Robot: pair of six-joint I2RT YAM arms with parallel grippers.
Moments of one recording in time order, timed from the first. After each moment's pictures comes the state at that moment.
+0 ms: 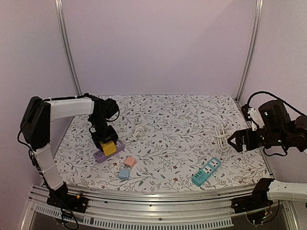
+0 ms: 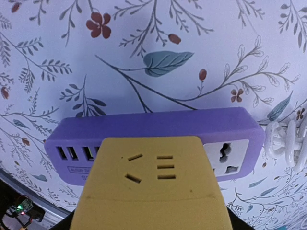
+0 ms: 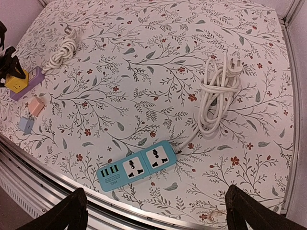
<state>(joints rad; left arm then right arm) -0.50 1.83 1.29 -1.05 0.01 -1.15 0.75 0.77 1.02 -1.09 0.20 0.44</state>
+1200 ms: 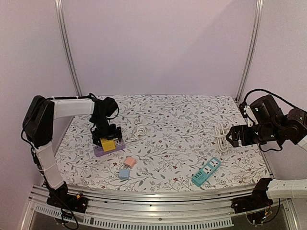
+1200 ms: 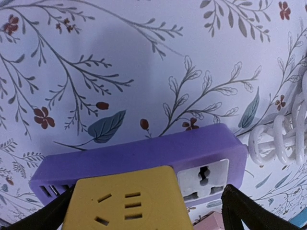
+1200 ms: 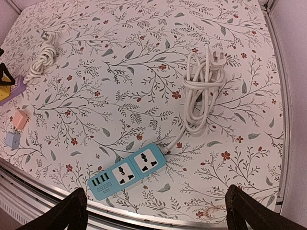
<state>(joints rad) -0.45 1.87 1.29 -0.89 0.01 -0.72 0.75 0.87 1.07 -1.12 0.28 0.53</state>
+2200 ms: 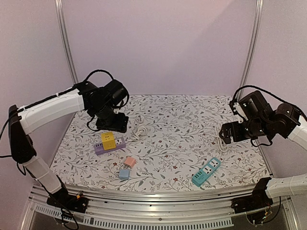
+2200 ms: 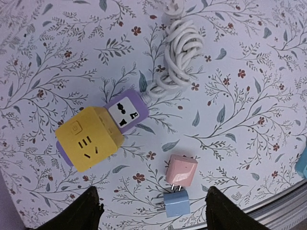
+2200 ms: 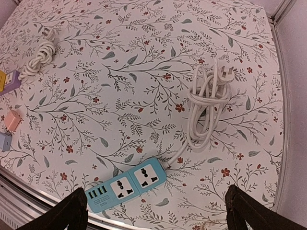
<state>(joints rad) -0.75 1.61 1.48 -1.09 -0.22 -0.55 0.75 0.99 1.10 -1.04 0.30 0.45</state>
